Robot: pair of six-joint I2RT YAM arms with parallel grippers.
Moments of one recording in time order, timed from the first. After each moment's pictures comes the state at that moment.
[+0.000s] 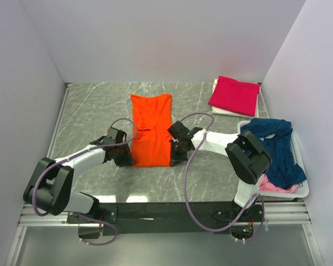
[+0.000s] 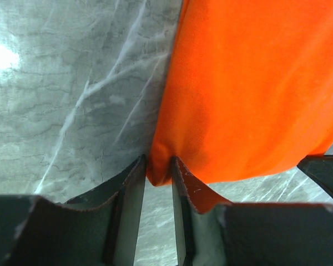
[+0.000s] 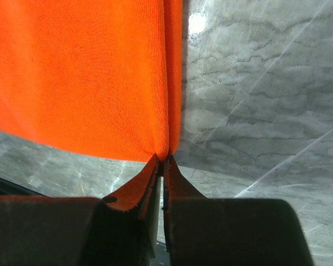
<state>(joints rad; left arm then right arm) -0.39 1.38 0.62 -0.35 0.12 -0.76 0.74 1.80 1.07 -0.50 -0.17 0.78</state>
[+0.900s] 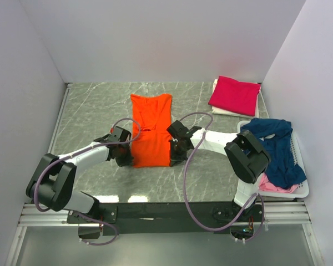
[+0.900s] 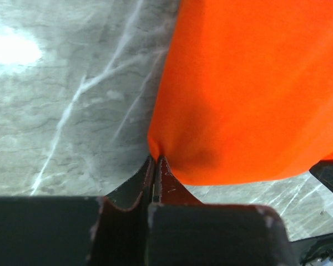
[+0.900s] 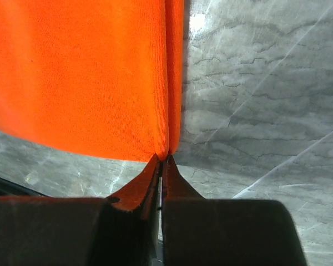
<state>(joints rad) -0.44 1.42 0.68 -0.42 0.05 -0.78 0.74 1.81 1.09 -0.53 -0.17 0.76</state>
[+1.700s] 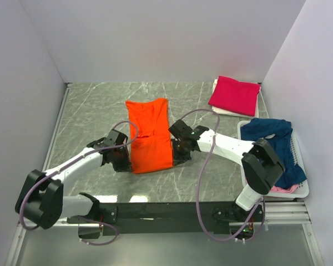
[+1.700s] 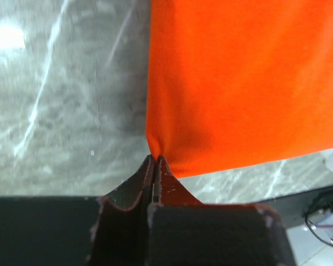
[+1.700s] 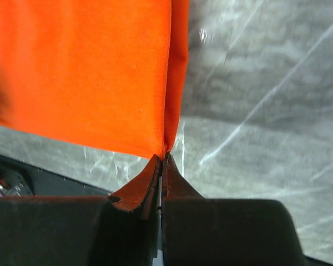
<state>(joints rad) -0.45 1.25 0.66 -0.58 0.13 -0.75 0.77 1.65 1.10 -0.66 -0.10 0.75</state>
